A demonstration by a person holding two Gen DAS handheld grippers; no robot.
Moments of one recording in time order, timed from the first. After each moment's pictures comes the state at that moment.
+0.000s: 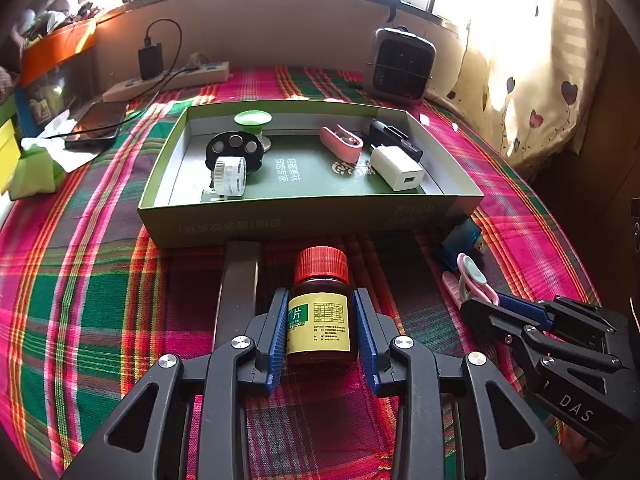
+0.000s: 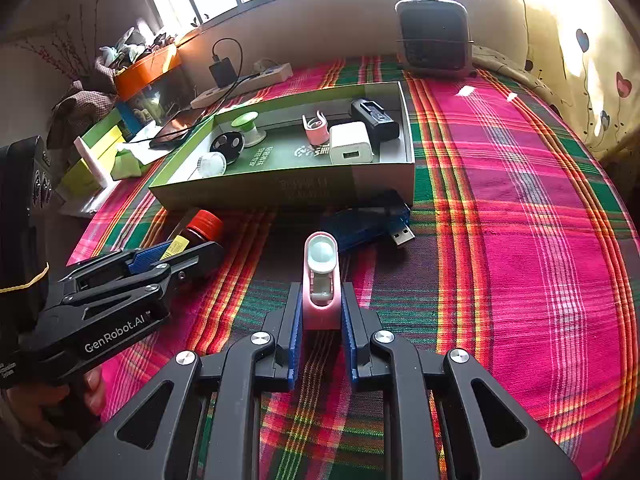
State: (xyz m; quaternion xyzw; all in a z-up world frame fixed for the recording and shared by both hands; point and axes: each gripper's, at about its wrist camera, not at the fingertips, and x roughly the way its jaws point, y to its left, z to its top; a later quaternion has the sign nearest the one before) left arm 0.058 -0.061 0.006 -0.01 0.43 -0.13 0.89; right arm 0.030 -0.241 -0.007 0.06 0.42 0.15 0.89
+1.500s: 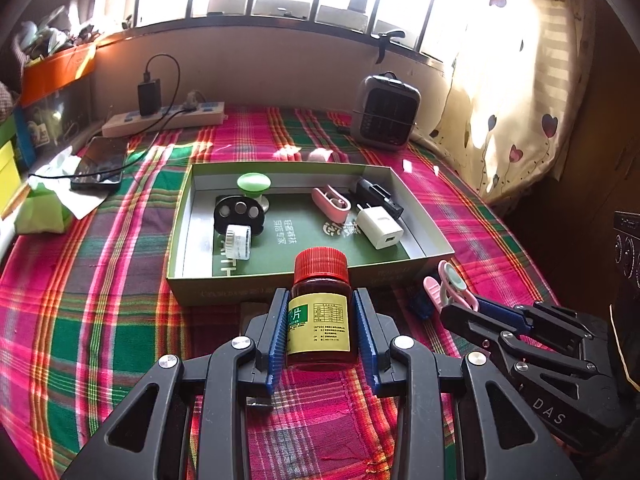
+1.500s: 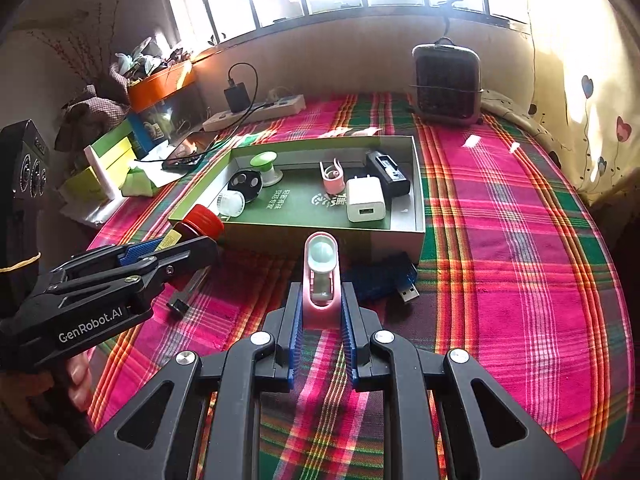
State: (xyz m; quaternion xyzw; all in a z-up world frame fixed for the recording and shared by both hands) left arm 0.063 -0.045 0.051 -0.04 0.38 -0.16 0.91; right arm 0.031 -0.228 0.028 0.03 0.38 0.15 0.91
